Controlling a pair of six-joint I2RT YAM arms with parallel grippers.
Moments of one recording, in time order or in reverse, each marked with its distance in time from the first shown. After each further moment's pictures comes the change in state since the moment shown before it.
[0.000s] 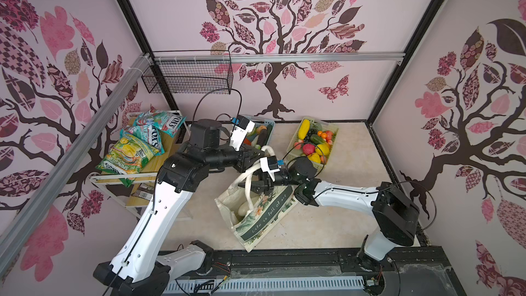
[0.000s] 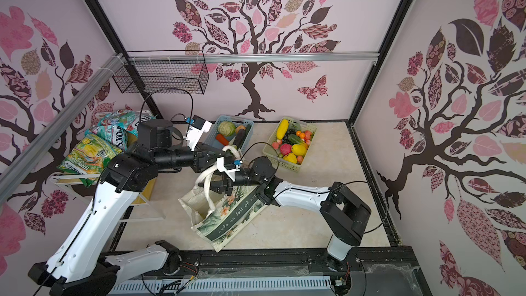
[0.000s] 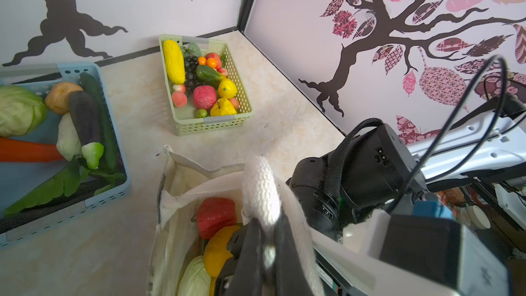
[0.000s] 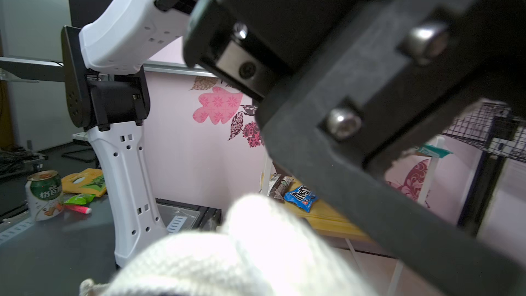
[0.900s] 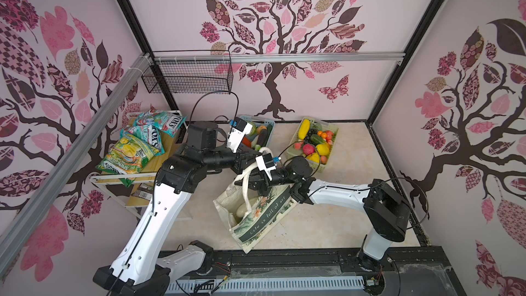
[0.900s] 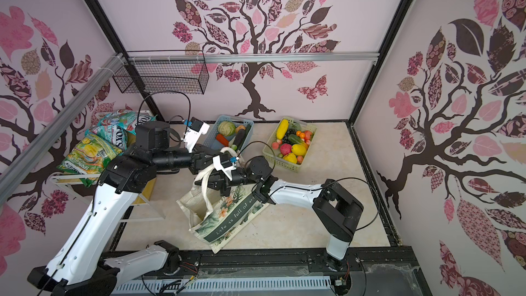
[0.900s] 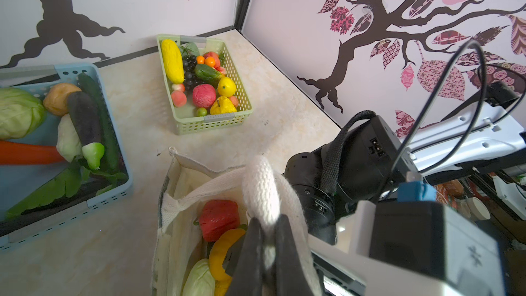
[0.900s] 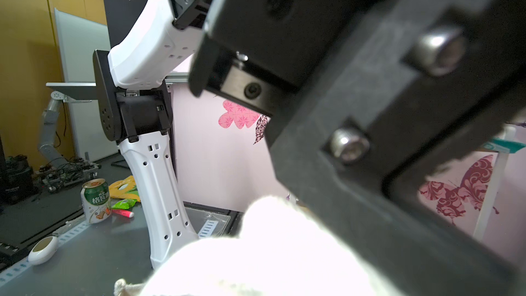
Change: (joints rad) left arm 0.053 -0.026 -0.045 0.016 0.049 0.033; right arm 0.005 0.062 0.051 0.043 -0.061 0.142
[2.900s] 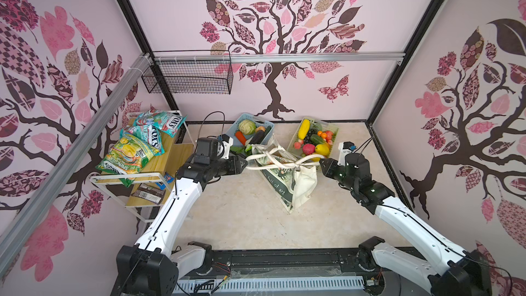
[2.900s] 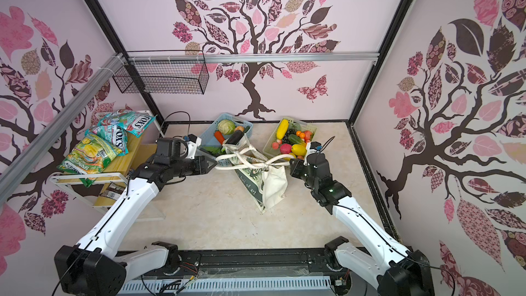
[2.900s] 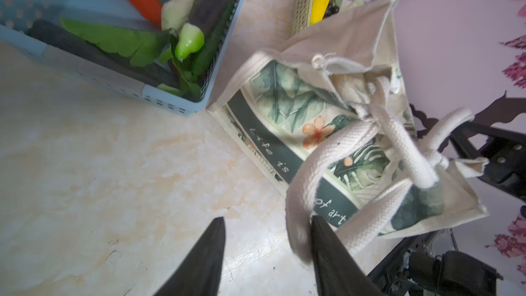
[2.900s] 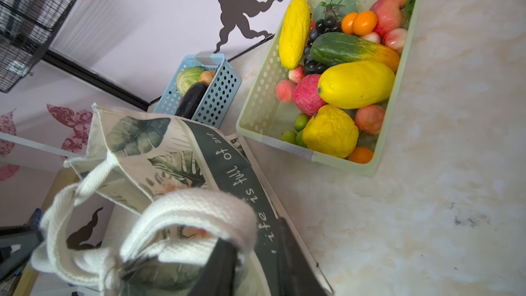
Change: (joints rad) left arm 0.206 0.023 -0.418 0.227 -0.202 -0.230; right arm -0.564 -0.732 -0.337 -1.266 0.800 0.376
